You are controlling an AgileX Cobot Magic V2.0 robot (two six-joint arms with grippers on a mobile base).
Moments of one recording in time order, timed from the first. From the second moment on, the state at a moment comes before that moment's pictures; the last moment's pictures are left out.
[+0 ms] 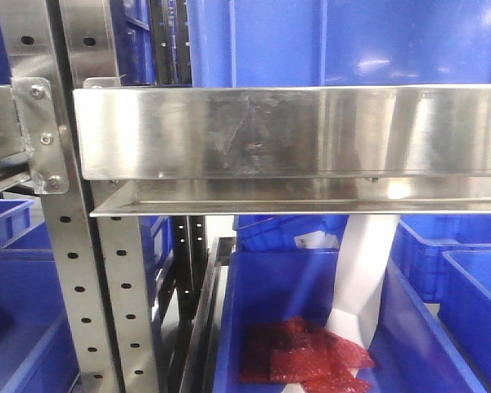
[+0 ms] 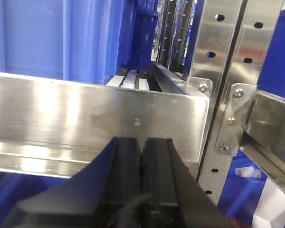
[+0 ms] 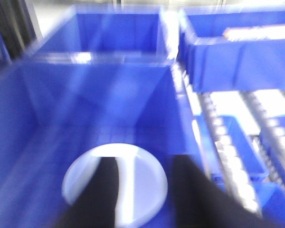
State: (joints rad) left arm -0.07 -0.02 0.03 0.01 0.01 -0.09; right arm 0.22 1.28 -1.60 -0.29 0.72 0.33
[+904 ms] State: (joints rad) left arm -0.07 -0.02 0.03 0.01 0.01 -0.09; right arm 0.22 0.19 -0.51 -0.29 0.50 0.34
